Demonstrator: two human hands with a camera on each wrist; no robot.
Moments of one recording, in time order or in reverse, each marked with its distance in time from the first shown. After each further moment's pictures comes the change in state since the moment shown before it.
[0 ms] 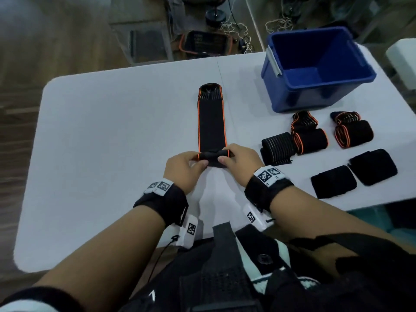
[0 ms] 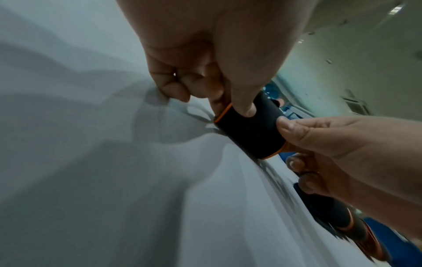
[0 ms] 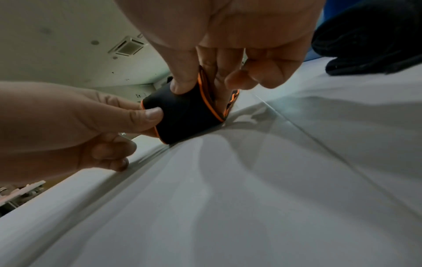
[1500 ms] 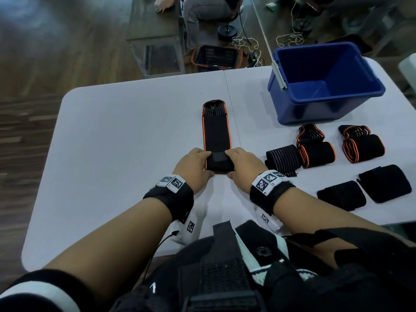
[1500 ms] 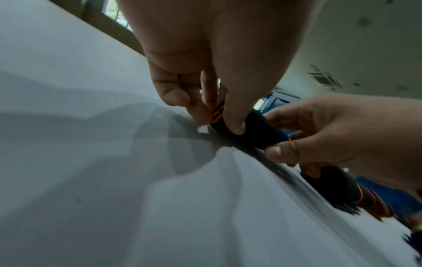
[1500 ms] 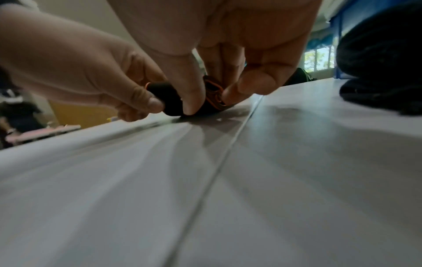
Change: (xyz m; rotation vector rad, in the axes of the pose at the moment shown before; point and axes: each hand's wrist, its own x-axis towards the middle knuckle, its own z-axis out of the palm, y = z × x) left_hand 0.028 0.016 0.003 0.312 -0.146 0.175; right_hand 0.020 0.006 -0.008 -0.361 -0.082 -0.217
